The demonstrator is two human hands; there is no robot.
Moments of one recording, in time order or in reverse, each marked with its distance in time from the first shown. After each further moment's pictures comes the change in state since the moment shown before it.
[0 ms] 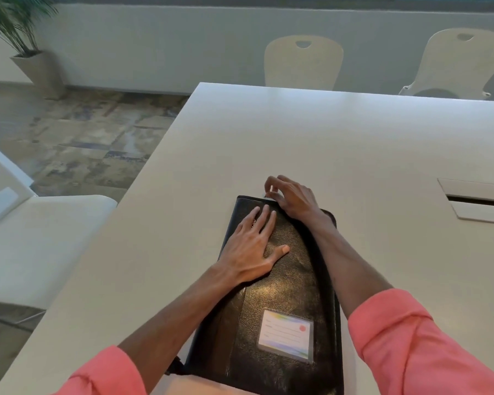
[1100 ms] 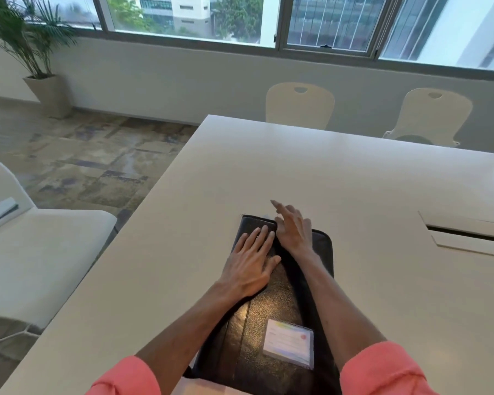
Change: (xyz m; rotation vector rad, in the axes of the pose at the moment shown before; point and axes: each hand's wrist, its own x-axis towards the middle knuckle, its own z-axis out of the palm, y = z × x) left_hand -0.015 -0.005 0.000 -0.029 0.017 -0.028; right_hand -0.042 -0.058 0.001 -0.041 0.133 0.292
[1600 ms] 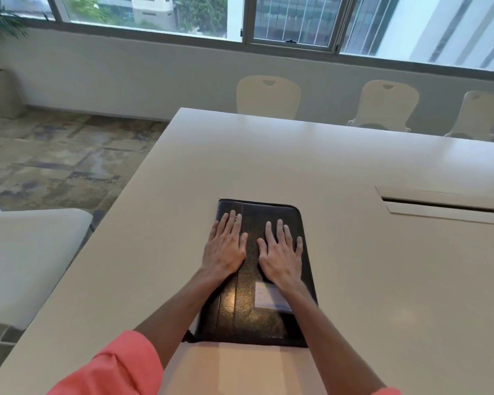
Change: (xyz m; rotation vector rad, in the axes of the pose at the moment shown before) left_hand -0.032 0.011 -0.007 -0.061 0.069 -0.152; right_hand -0.140 0.006 0.024 -0.114 -0.100 0.246
